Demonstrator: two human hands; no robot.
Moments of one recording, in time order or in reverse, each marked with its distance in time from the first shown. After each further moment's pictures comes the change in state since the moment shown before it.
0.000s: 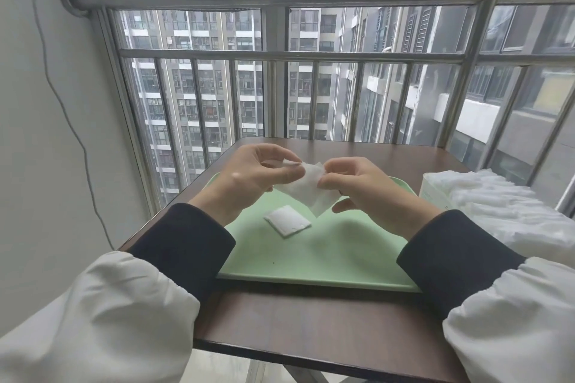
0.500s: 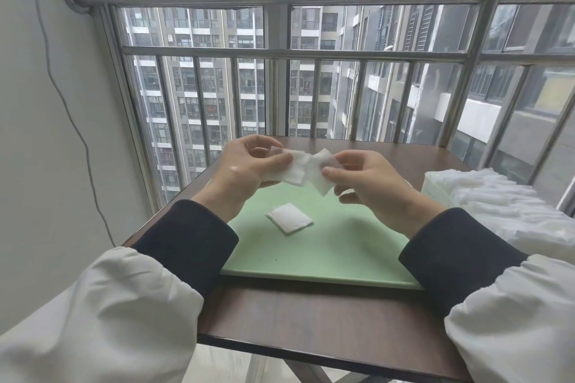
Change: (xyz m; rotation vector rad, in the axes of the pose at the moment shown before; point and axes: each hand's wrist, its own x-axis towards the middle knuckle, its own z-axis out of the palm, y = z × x) left_hand 0.007 -0.007 -0.005 -0.212 0.205 -0.056; right_hand 0.007 0.009 -0.005 0.095 0.119 0.037
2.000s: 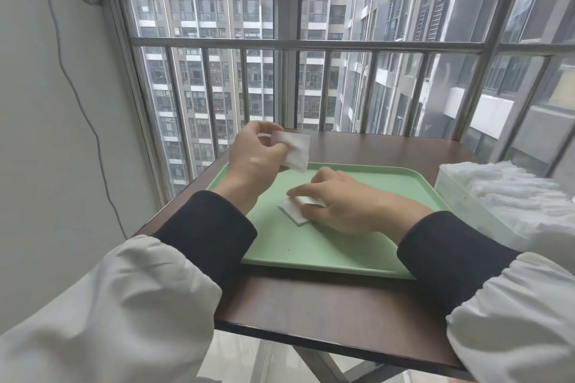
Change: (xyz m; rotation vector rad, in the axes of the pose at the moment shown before) left_hand 0.000 -0.002 0.009 0.181 0.218 0.060; right_hand 0.003 0.003 0.041 -1.028 -0.413 -0.092
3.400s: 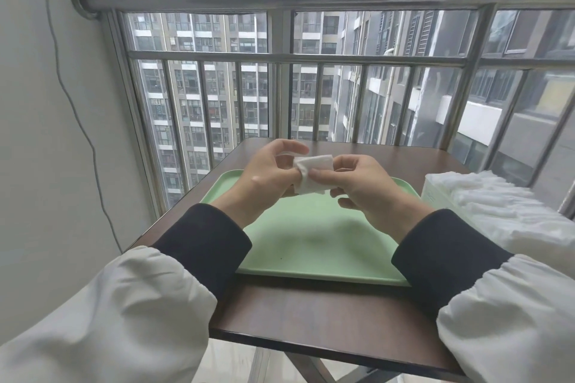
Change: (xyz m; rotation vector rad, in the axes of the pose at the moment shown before) left_hand -0.008 0.000 0.010 -0.073 -0.376 -0.003; right_hand -0.015 0.008 -0.020 1.130 0.427 0.197
